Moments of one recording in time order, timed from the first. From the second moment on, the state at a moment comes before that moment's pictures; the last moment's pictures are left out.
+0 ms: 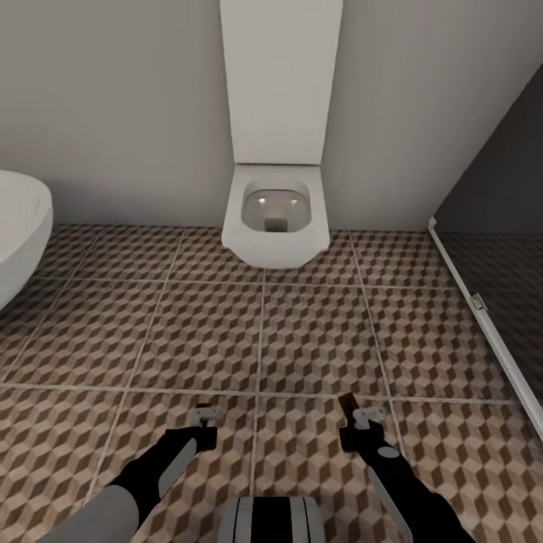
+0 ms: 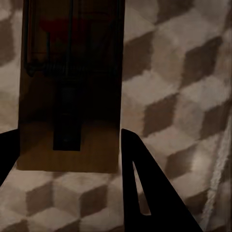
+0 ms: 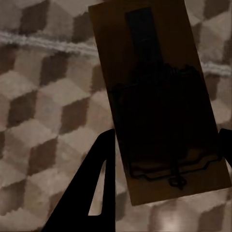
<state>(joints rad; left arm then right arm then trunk) -0.61 0.03 -0.44 -0.57 0.54 0.40 0.22 -0.38 -0.08 0.25 -0.94 -0.14 0.30 -0.11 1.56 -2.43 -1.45</state>
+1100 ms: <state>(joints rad) -0.61 0.03 -0.44 -0.57 0.54 0.40 0.22 -0.38 -0.07 0.25 -0.94 -0.14 0.30 -0.11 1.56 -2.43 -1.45</state>
